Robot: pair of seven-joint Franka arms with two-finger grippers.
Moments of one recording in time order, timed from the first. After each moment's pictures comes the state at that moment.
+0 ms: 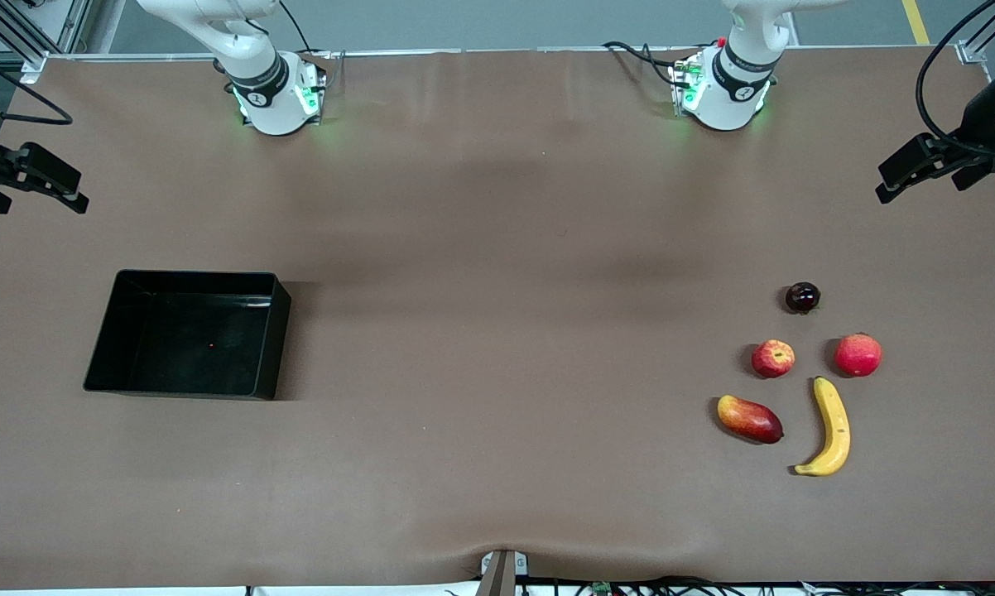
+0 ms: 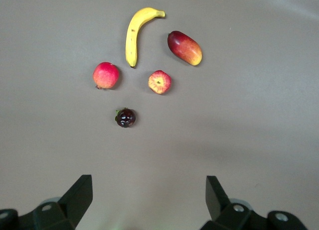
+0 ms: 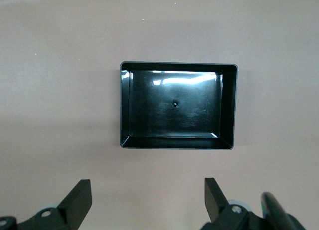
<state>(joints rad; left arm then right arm) 0.08 -0.08 -0.15 -1.57 0.01 1.52 -0.23 -0.02 -0.06 0.00 -1.56 0.00 1.54 -0.01</state>
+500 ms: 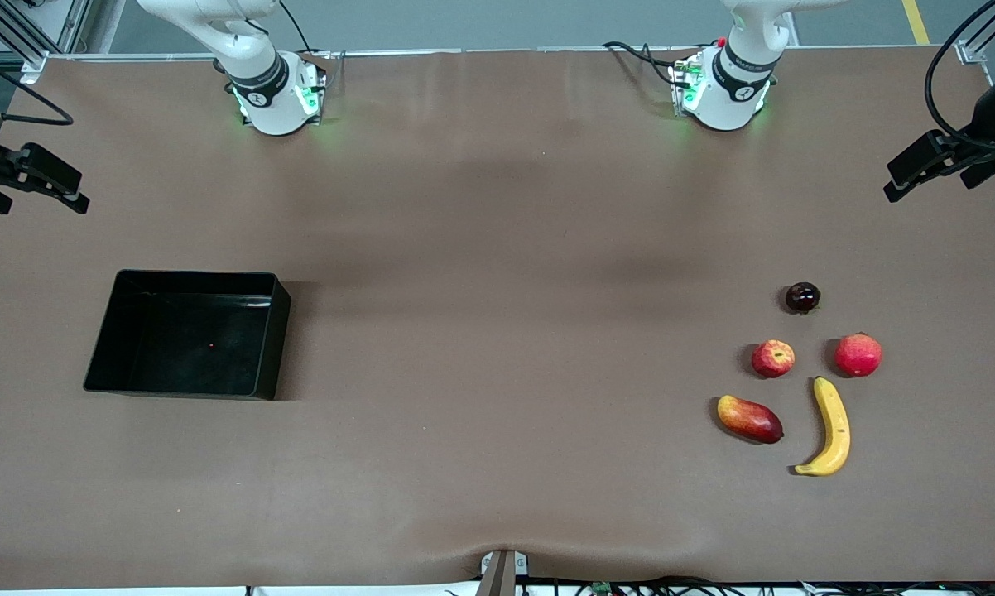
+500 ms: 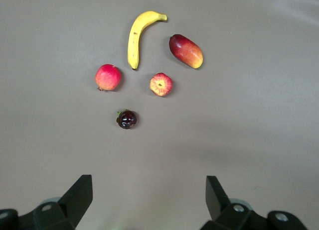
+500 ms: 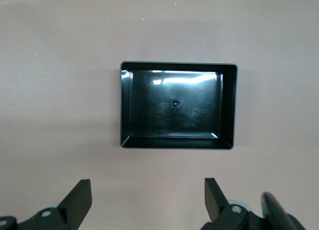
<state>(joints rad) 0.08 -0.08 -0.14 -1.56 0.01 1.52 -0.23 -0.02 -0.06 0.00 -1.56 0.00 1.54 -0.01</state>
